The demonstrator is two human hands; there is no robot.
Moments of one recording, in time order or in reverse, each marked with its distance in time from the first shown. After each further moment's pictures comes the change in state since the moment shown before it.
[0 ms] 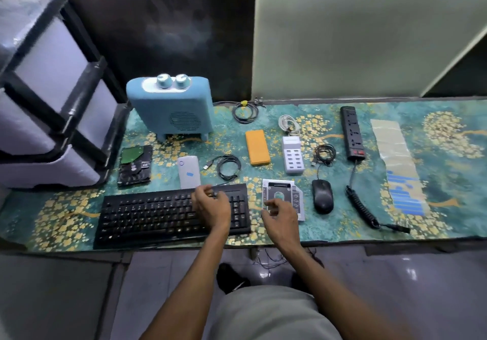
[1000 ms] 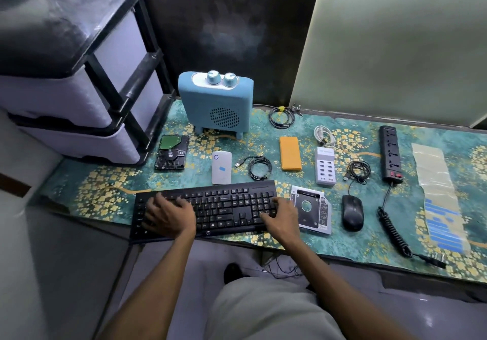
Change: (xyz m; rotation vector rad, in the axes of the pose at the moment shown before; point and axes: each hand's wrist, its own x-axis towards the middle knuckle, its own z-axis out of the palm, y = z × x) left_hand 0.079 -0.073 -0.118 0.478 0.394 -0.090; right_hand 0.008 -0.042 0.043 -0.188 -0.216 0.003
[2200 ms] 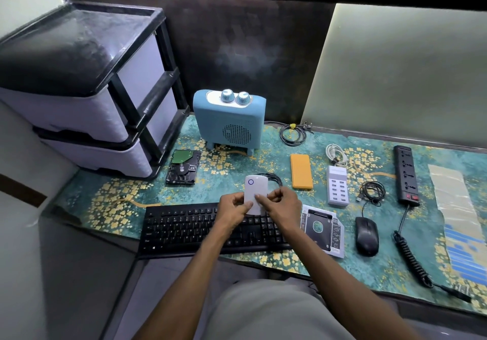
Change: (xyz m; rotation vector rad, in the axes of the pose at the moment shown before) left_hand -0.034 0.085 0.019 -0.514 -0.934 0.200; right_hand 0.048 -0.059 -0.007 0.358 0.187 -0.093
